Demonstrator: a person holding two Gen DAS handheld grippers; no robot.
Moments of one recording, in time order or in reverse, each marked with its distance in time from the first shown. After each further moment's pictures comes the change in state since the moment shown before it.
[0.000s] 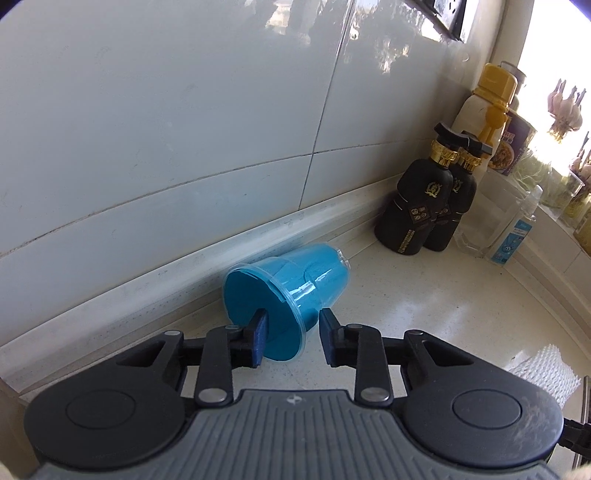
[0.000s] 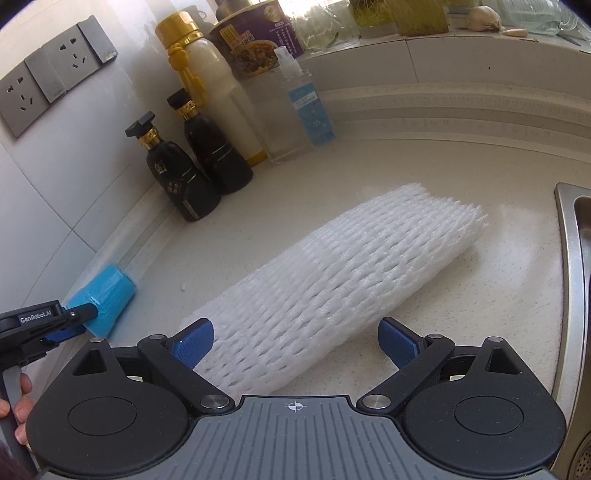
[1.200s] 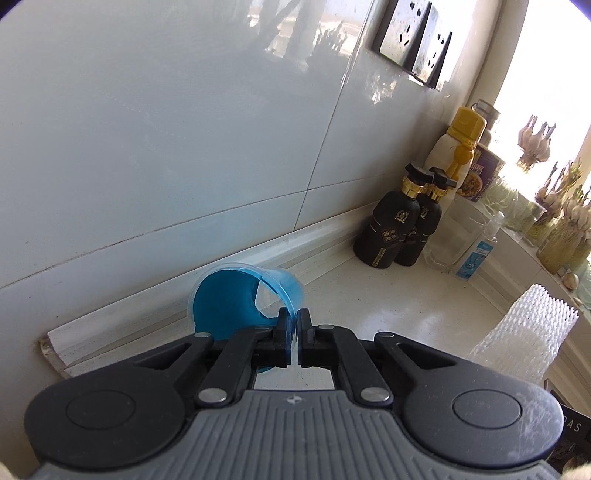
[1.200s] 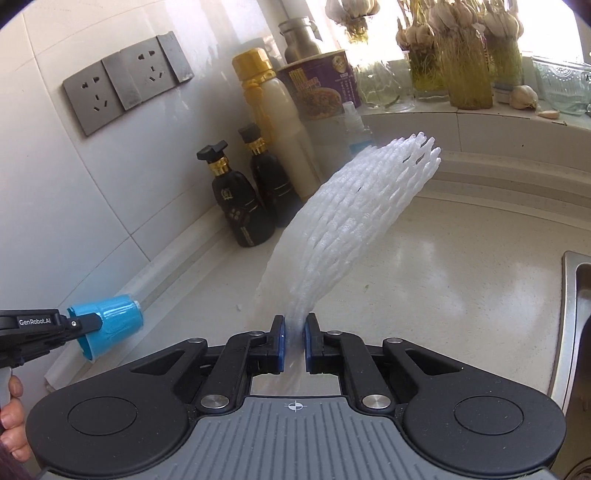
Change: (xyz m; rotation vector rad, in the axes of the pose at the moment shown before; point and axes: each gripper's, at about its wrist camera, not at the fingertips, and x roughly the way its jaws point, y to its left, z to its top) left arm -0.063 0.009 -0.002 -0.040 -0.044 -0.055; right arm -0.040 0.042 -0.005 -0.128 -0.110 0.056
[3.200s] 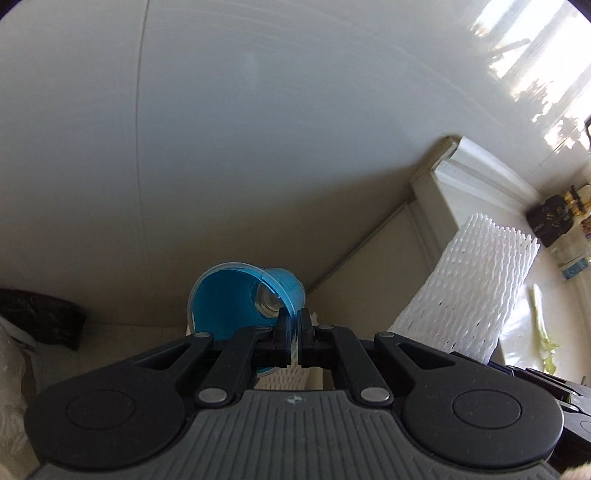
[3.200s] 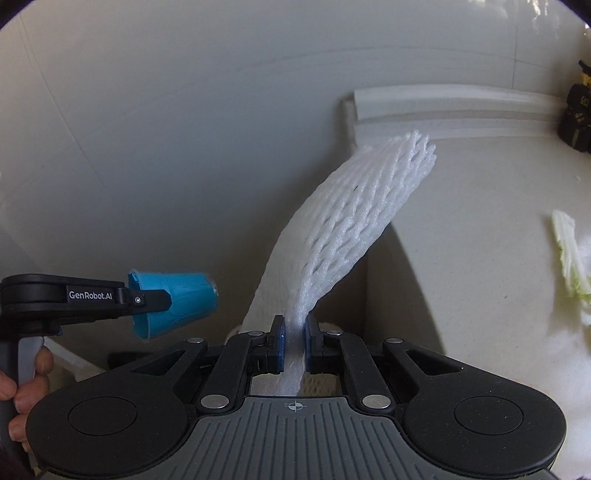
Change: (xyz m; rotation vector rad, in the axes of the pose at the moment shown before) left arm -0.157 0.194 -0.207 -0.514 0.137 0.275; right arm -0.056 0.216 -0.211 -0.648 0.431 0.380
